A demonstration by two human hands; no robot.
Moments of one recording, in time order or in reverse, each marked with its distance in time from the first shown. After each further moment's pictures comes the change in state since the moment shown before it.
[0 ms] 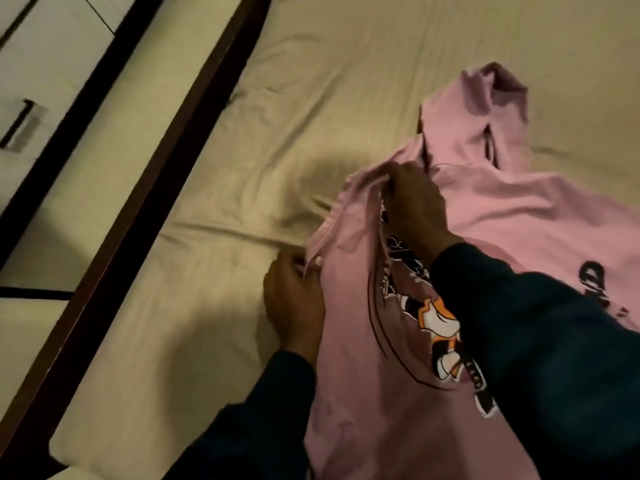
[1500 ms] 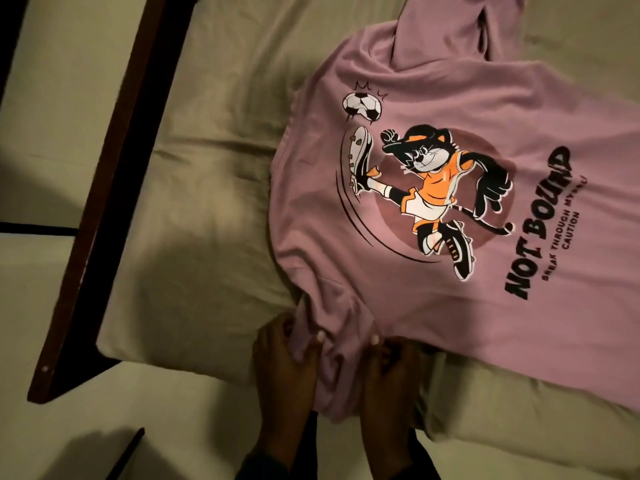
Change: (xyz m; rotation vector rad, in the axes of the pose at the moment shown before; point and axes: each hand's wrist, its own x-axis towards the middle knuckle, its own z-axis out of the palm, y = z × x) left_hand -0.168 -0.098 -0.132 0.064 -0.398 -0.206; right_hand -0.373 -0.109 0.026 0.476 0.190 0.985
